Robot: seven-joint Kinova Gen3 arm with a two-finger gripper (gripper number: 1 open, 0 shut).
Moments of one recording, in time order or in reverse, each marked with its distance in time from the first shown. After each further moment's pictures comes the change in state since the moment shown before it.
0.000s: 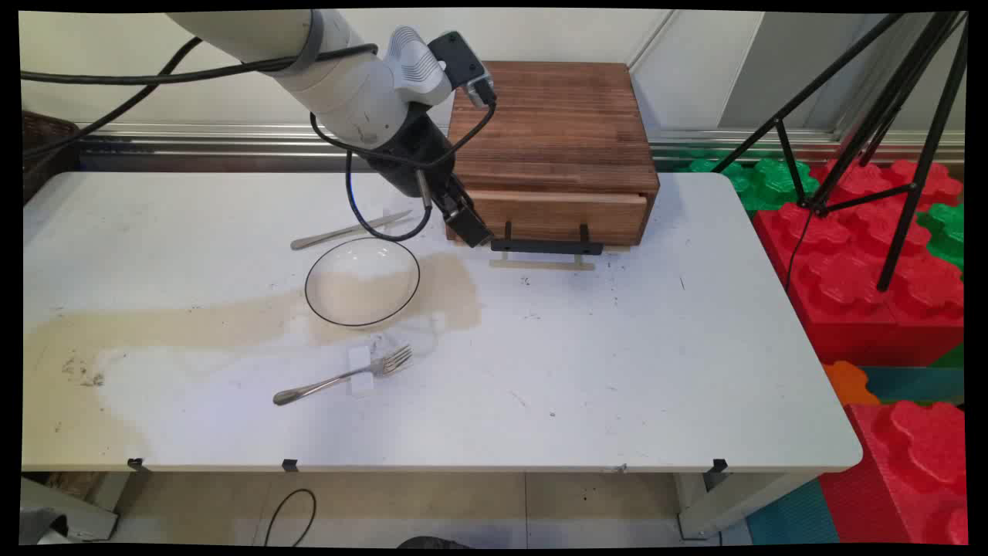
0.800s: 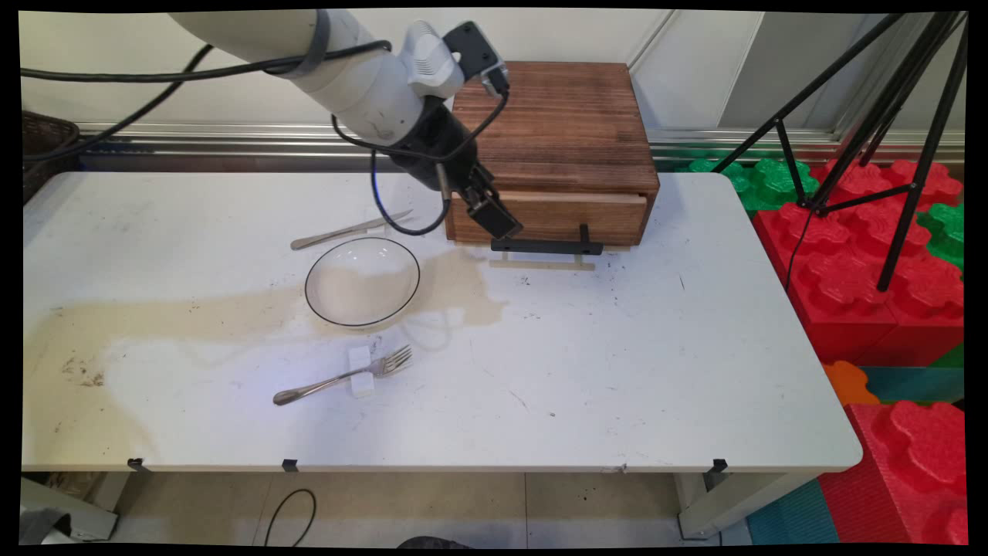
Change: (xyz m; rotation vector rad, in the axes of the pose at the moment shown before) arm 0.008 -0.004 0.010 -0.051 0.108 0.036
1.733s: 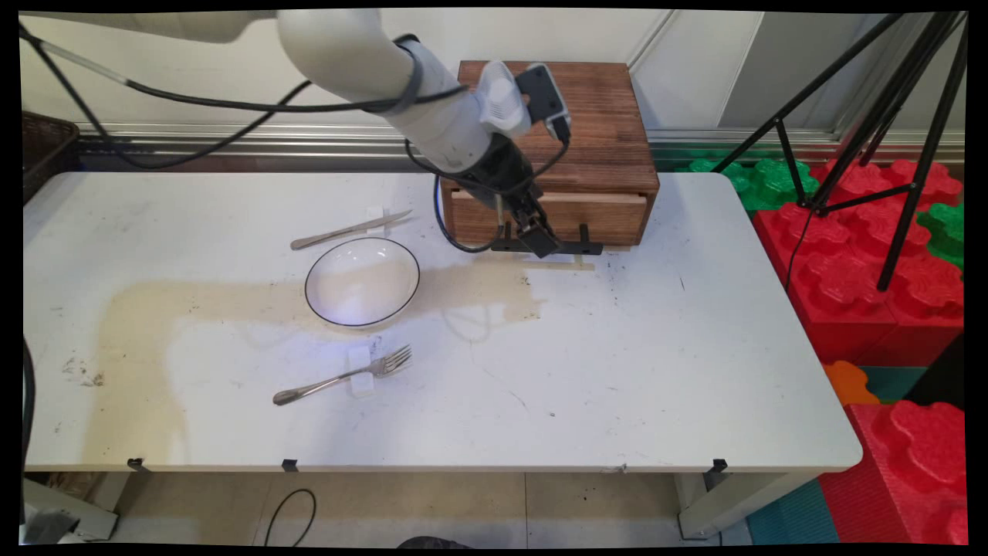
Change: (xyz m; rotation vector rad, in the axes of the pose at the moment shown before) arm 0.027 0.005 0.074 -0.023 0.006 0.146
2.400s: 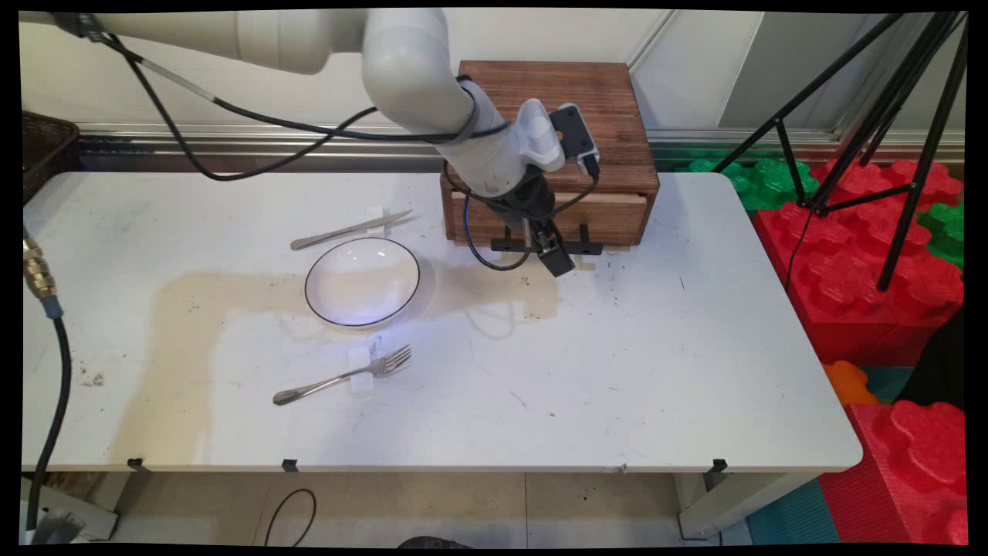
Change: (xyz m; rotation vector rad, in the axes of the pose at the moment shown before) arm 0.011 0.002 0.061 -0.001 -0.078 0.011
